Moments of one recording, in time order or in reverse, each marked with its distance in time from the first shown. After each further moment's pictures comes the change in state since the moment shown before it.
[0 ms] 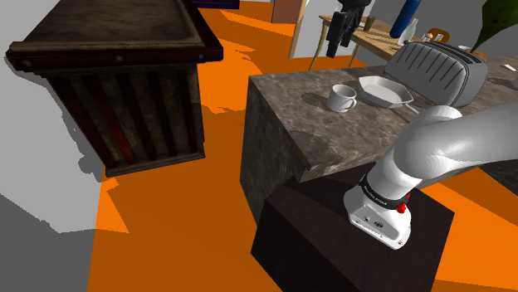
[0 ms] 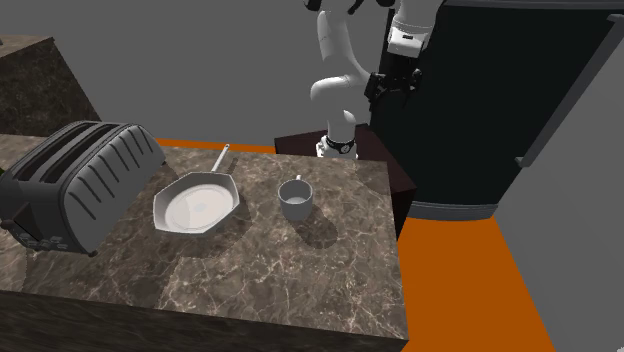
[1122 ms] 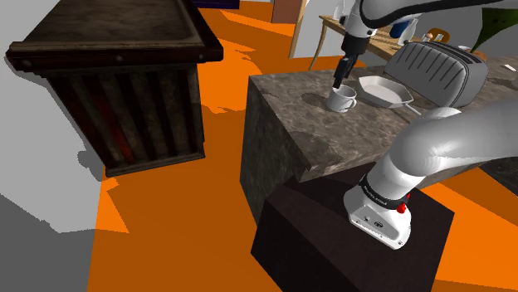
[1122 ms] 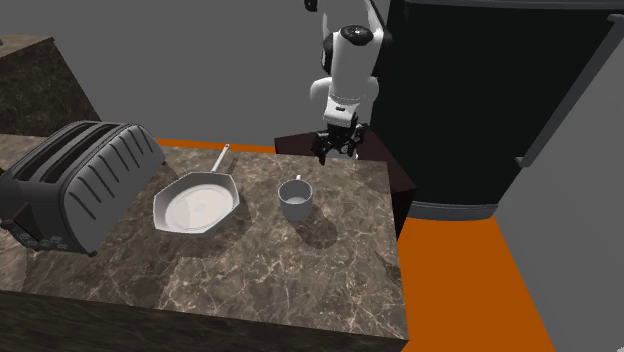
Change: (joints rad) arm -0.103 0.081 -0.286 -0.282 -0.187 0.382 -0.276
